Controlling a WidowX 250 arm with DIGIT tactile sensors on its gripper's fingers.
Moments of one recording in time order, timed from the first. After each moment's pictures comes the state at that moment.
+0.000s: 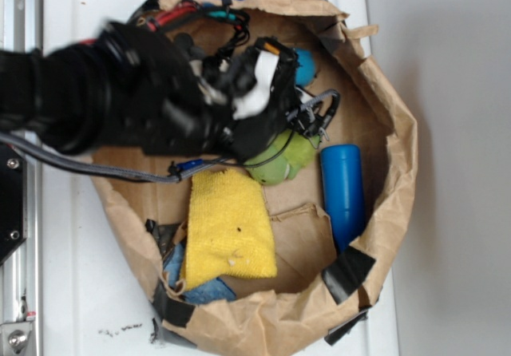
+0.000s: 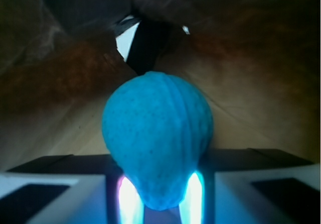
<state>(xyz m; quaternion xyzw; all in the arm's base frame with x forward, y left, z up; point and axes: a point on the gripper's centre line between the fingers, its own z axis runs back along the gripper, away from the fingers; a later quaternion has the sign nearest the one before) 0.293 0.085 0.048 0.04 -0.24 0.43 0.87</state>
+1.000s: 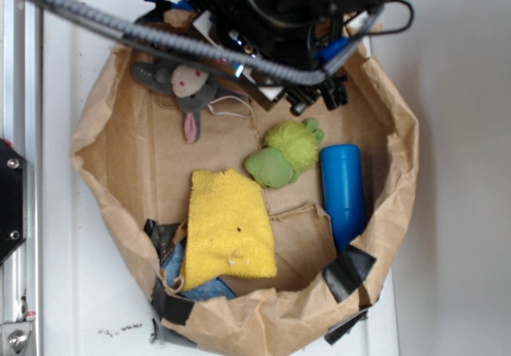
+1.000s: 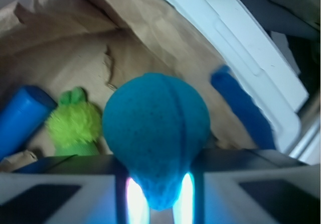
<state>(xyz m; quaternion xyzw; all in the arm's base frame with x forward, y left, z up) 0.261 0.075 0.143 0.05 0.06 0.39 0.92</state>
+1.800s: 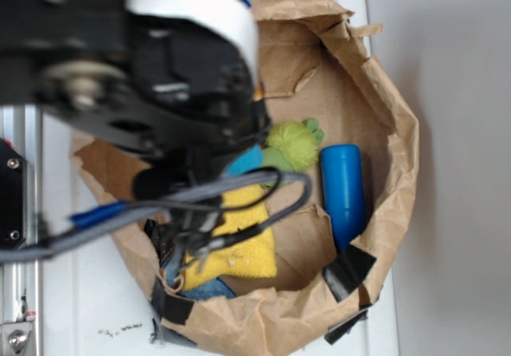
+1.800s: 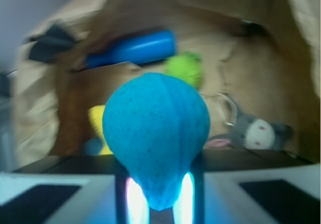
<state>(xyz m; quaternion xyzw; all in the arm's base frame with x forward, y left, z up) 0.228 0.007 0.174 -0.06 -0.09 0.07 0.99</state>
